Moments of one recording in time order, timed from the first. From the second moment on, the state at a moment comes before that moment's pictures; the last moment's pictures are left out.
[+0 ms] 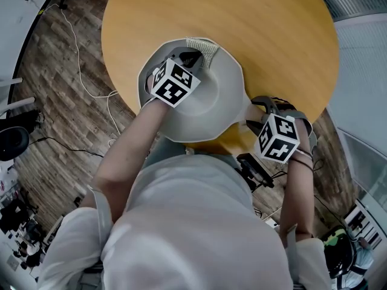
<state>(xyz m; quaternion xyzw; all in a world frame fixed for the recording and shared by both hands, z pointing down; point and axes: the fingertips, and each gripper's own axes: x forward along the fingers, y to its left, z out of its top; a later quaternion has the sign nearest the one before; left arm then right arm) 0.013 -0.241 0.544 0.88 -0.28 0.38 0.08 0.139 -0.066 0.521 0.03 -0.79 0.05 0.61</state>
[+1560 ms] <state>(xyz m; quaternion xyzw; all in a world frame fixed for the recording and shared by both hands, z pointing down) -0.044 -0.239 0.546 0.80 -0.33 0.48 0.16 0.142 -0.065 0.521 0.03 -0.79 0.04 0.60</state>
